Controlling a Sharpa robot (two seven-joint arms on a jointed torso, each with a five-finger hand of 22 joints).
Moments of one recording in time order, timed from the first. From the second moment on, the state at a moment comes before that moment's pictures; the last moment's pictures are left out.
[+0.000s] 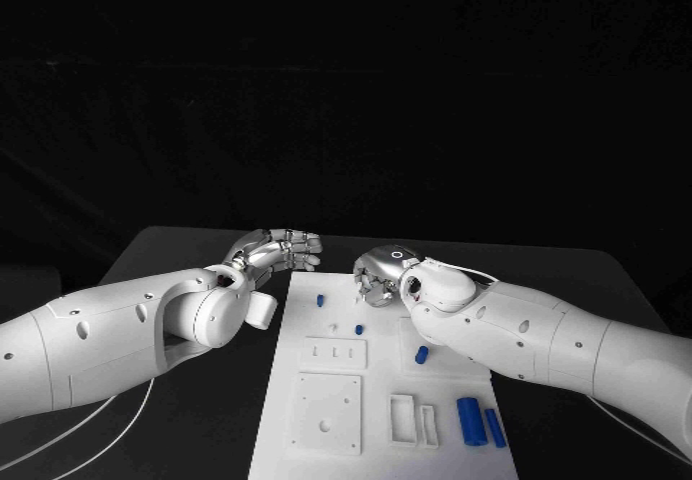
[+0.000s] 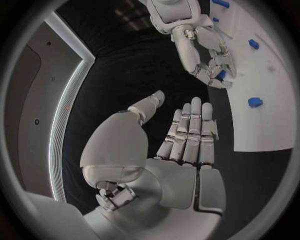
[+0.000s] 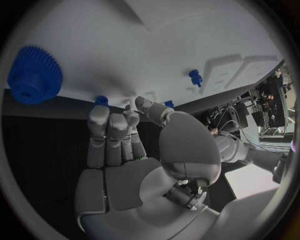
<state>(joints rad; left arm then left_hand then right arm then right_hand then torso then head) 1.41 -0.77 -0.17 1.40 0.01 -0.29 0.32 1.14 -0.13 0.54 -0.19 0.06 0.71 0.19 0.31 0.45 1.03 0.16 0.07 0.07 0.90 0.13 0.42 0.51 0.05 0.72 0.03 0.41 1.31 1.30 -0.37 -0.09 1.03 -1.72 -0.30 -0.17 1.07 -0.15 0.79 -0.13 0.05 0.90 0.08 0.41 0.48 1.10 -0.01 1.08 1.06 1.28 -0.12 1.28 0.88 0.23 1.20 -0.05 1.10 1.31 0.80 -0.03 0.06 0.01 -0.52</state>
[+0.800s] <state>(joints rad) 1.41 -0.78 -0.17 1.41 0.01 -0.29 0.32 1.14 -0.13 0.54 -0.19 0.06 0.71 0.19 0.31 0.45 1.03 0.16 0.07 0.07 0.90 0.13 0.41 0.51 0.05 0.72 0.03 0.41 1.31 1.30 -0.45 -0.06 1.10 -1.62 -0.51 -0.12 1.01 -0.28 0.61 -0.17 0.05 0.85 0.13 0.31 0.44 1.08 0.00 1.09 1.06 1.28 -0.09 1.28 0.90 0.21 1.20 -0.07 1.11 1.31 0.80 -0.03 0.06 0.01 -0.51</state>
